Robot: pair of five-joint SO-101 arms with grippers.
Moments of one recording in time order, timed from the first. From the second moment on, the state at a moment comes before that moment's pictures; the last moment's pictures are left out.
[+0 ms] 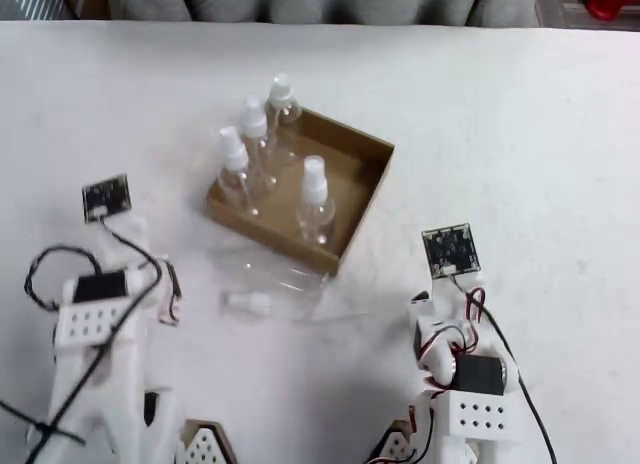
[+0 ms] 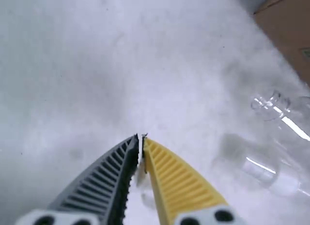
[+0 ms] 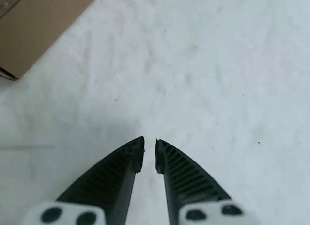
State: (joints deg) left arm -14.1 -46.2 69.2 58.4 13.7; right arm 1.4 -83.6 88.7 55.1 18.6
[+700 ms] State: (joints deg) left arm -13.3 -61.9 87.6 45.5 13.6; right arm -2.3 -83.6 90.8 52.8 29.0
